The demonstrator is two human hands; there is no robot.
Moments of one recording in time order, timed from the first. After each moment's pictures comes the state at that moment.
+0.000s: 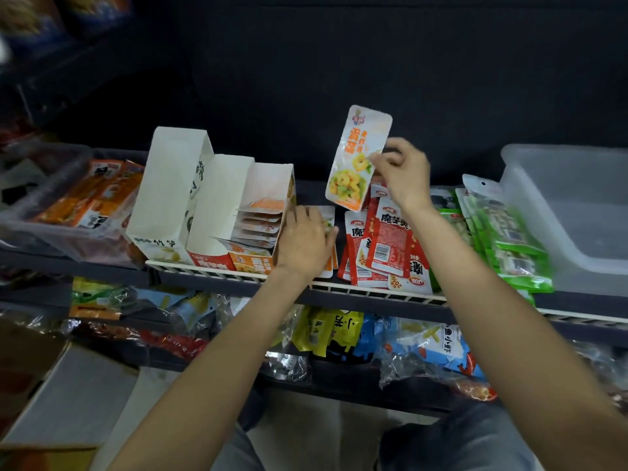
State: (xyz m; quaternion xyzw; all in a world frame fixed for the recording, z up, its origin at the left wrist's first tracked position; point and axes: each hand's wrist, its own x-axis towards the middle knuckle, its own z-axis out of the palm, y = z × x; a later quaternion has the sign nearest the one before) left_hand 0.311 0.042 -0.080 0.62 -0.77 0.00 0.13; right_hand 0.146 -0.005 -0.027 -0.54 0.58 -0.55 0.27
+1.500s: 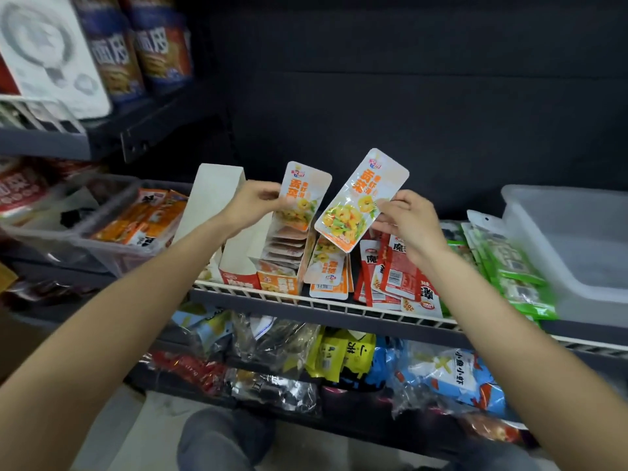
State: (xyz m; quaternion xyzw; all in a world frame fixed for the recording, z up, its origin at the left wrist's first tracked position) left_hand 0.431 -0.012 0.006 0.47 -0.72 -0.37 0.36; right_hand 0.178 0.061 0.009 -0.44 0.53 -0.57 0.45
